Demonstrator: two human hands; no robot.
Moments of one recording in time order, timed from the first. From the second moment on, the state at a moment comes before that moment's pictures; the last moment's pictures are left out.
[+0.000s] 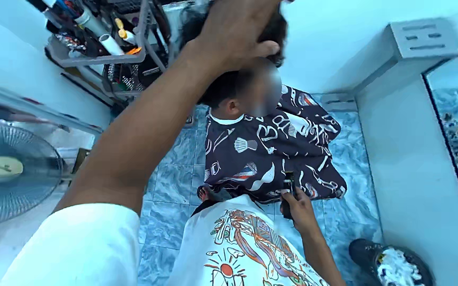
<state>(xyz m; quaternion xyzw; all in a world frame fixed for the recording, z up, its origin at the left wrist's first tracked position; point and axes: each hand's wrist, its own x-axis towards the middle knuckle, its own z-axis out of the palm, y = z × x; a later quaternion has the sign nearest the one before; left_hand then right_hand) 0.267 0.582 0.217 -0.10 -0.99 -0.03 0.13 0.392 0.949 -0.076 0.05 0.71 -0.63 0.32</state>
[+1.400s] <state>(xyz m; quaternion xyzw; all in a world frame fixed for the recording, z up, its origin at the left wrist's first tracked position) 0.266 0.581 0.241 -0.24 -0.96 0.12 0.03 0.430 0.920 -0.077 0.13 0.72 -0.64 0.25</state>
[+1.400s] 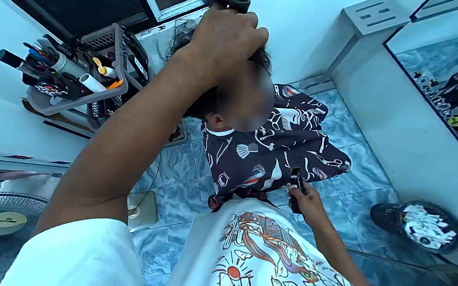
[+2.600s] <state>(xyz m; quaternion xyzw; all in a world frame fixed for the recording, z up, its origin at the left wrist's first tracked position) 0.354 0.552 0.204 0.00 -0.96 -0.13 0.26 0.402 0.923 -0.035 0.11 0.59 -0.76 0.26</state>
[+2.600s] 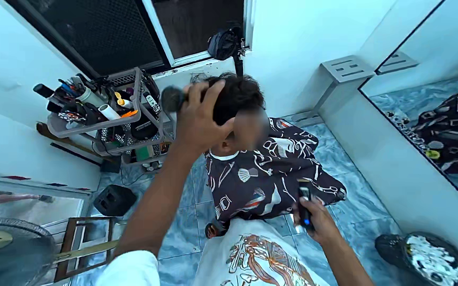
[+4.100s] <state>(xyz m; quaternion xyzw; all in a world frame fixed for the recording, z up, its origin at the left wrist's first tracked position) 0.253 0.546 0.218 -0.03 -1.00 -0.06 0.04 0.263 0.796 0.103 -0.29 0.68 -0.64 0.22</state>
